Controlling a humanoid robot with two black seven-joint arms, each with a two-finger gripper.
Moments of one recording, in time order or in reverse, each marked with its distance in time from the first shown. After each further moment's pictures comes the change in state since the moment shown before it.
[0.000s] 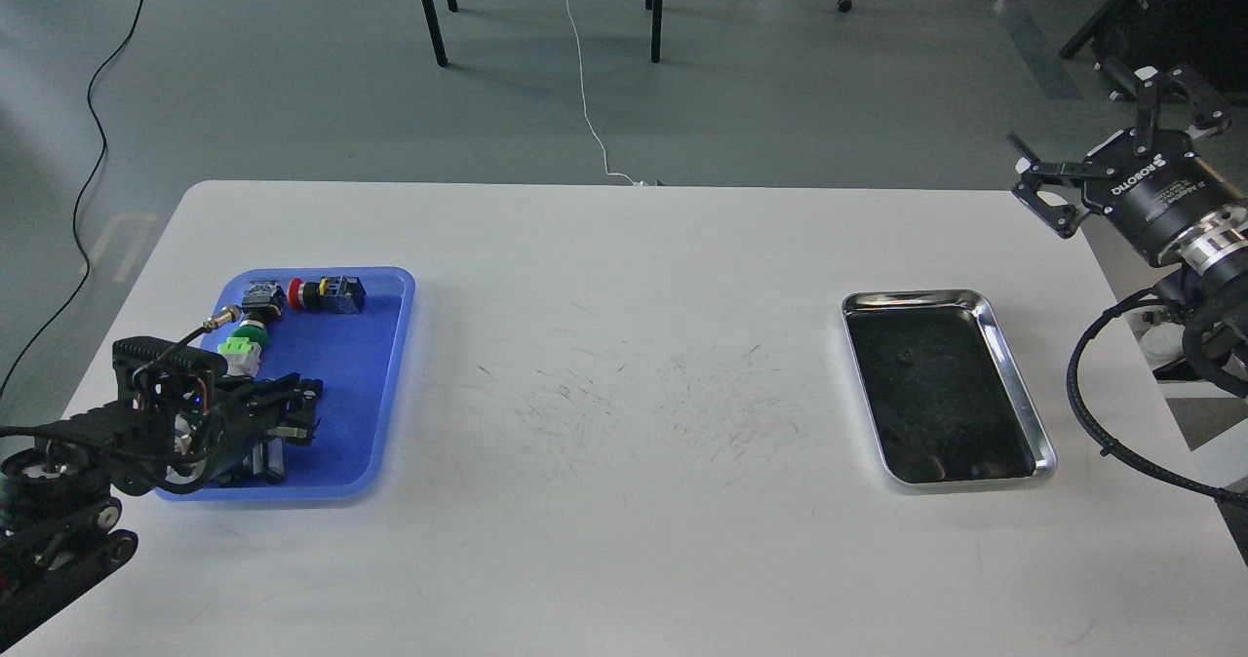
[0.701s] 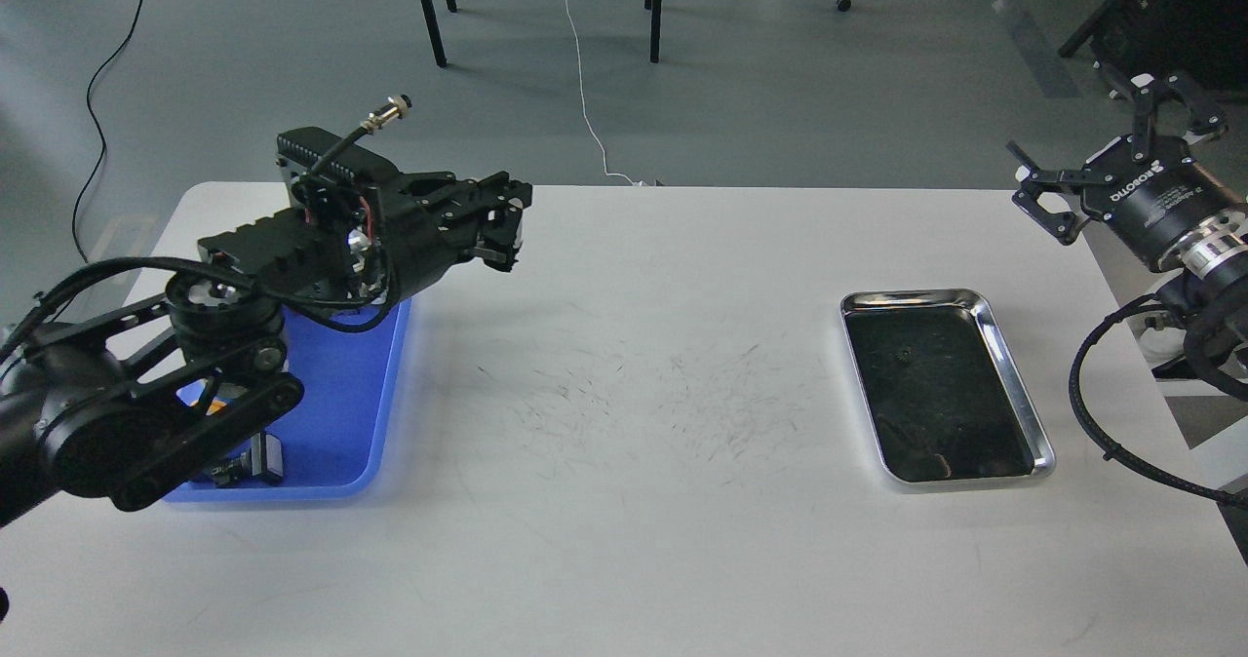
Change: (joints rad) left arm -0.375 -0.275 0.031 -0.250 -0.012 -0.100 0.155; right arm 0.002 -0.002 -0.017 -0.019 -0.011 0.000 -0.002
